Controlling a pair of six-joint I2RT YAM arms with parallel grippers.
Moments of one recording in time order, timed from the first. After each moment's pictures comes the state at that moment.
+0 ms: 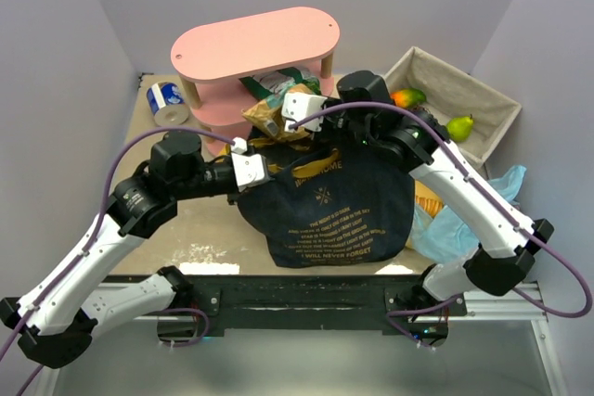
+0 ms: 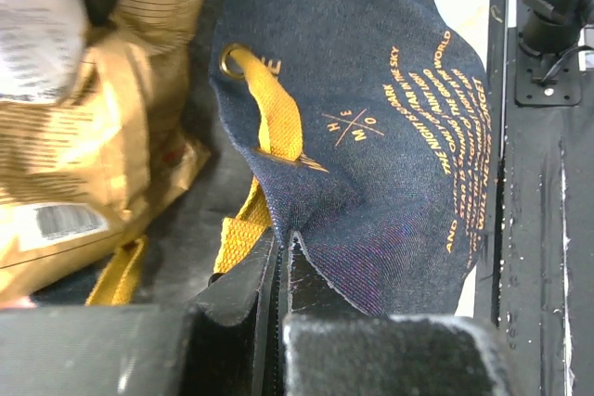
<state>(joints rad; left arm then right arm) -0.71 0.92 1.20 -0.62 0.49 0.48 0.81 1.45 1.80 -0.85 0.17 -0.86</state>
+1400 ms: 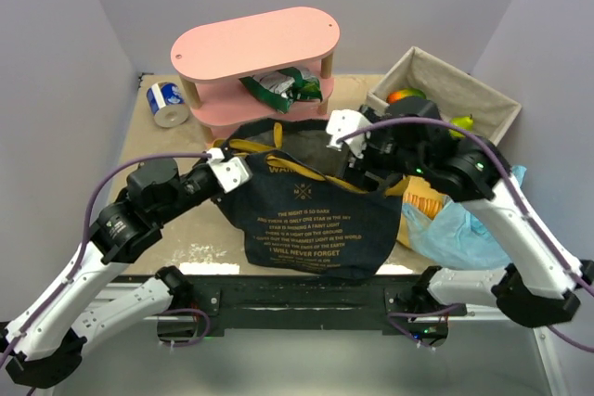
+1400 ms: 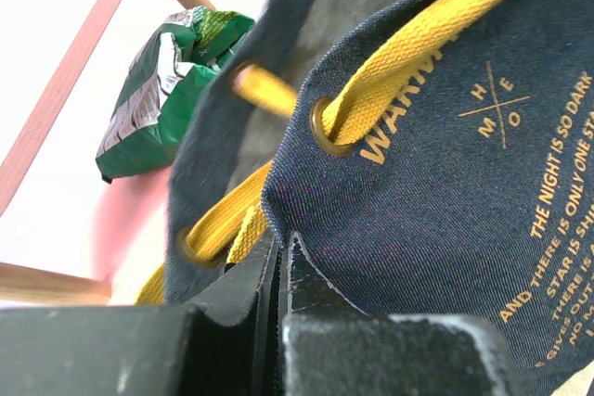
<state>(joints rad) -0.72 0.73 1.05 -0.53 0.07 0.51 0.80 1.25 1.72 -1.15 0.01 -0.56</state>
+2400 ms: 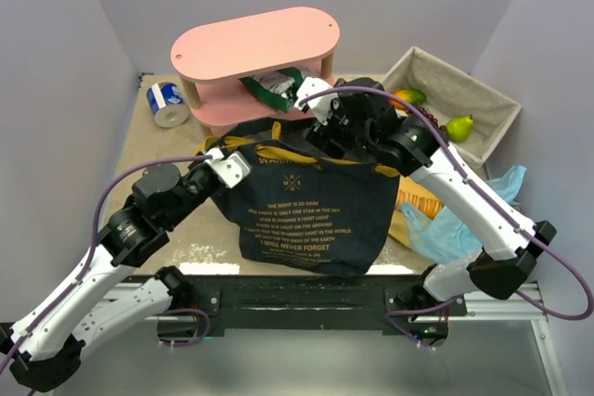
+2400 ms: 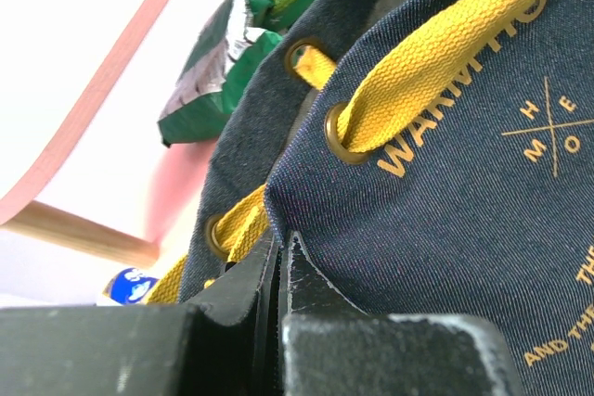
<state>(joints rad) -0.72 0.69 0.93 -0.37 -0.11 0.54 0.80 1.43 1.71 -0.88 0.26 -0.45</state>
